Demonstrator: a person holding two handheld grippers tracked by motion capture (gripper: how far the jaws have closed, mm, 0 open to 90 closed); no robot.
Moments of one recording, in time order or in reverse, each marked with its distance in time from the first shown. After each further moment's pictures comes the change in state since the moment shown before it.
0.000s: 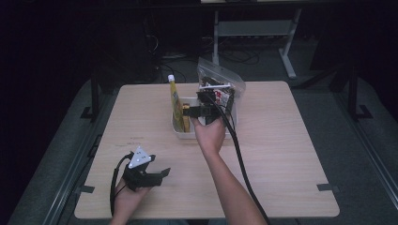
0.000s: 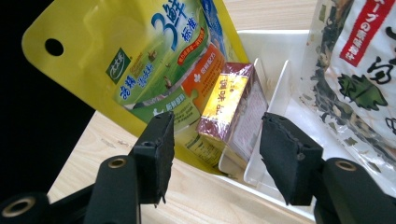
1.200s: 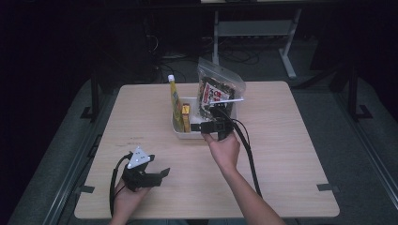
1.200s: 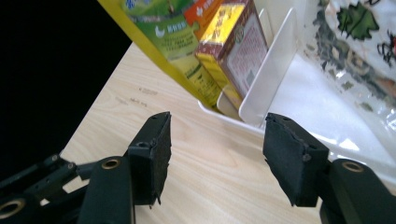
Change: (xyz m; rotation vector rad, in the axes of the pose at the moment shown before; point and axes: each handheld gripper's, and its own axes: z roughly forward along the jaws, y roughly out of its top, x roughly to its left) left arm 0.000 -0.001 -0.002 -0.006 -0.002 -0.009; right arm -0.023 -0.041 -0.028 0.059 0.084 -0.031
